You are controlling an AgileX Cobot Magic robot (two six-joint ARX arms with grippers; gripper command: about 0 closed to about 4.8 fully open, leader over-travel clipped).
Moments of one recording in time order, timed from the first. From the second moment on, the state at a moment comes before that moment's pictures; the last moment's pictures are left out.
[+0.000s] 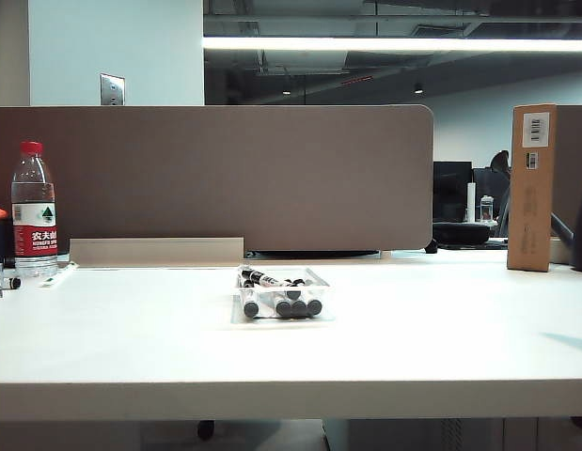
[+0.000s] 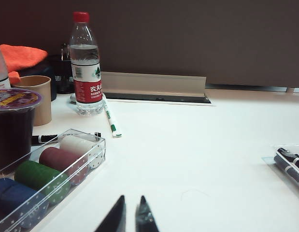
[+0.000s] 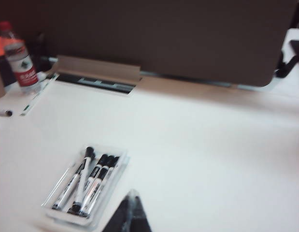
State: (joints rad) left arm 0.03 0.00 0.00 0.05 0.03 -0.02; right arm 0.33 0.67 0.72 -0.18 -0.10 0.03
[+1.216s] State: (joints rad) left arm 0.03 0.00 0.00 0.05 0.03 -0.02; right arm -0.03 0.00 0.01 0.15 -0.10 0.01
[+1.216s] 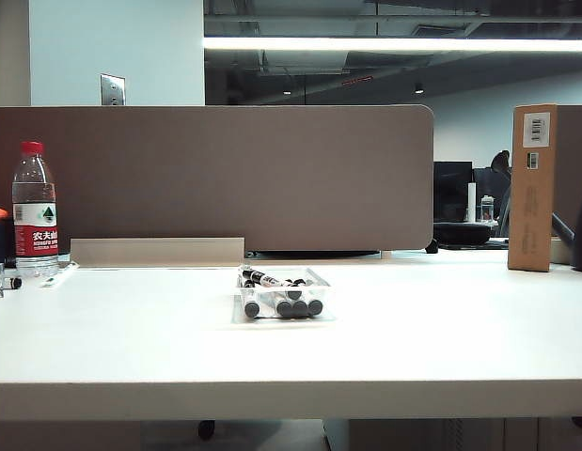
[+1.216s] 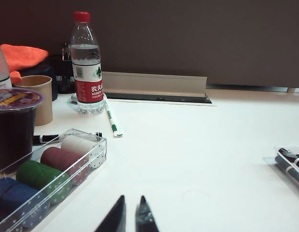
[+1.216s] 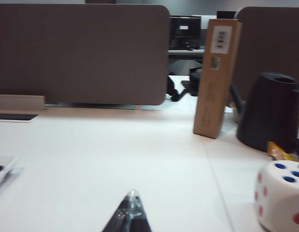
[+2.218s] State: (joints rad) left arm 0.03 0.00 0.00 0.05 0.03 -0.02; right arm -0.01 0.00 0.01 0.08 -0.02 0.05
